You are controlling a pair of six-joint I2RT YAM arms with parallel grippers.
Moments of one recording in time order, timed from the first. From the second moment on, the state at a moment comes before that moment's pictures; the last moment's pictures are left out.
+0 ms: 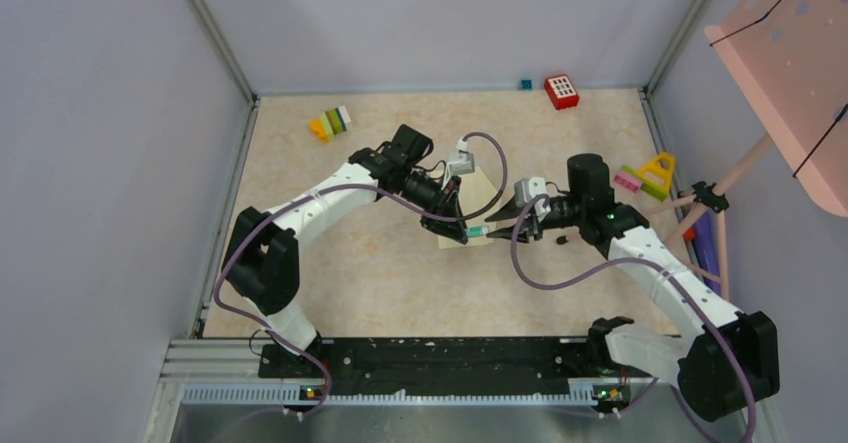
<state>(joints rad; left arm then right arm) -0.63 1.69 1.34 -0.63 1.13 0.31 0.35 1.09 0.77 -0.25 -1.17 -0.76</state>
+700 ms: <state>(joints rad) -0.63 1.67 1.35 -0.61 1.01 0.29 0.34 1.21 0.84 -0.25 -1.17 -0.52</state>
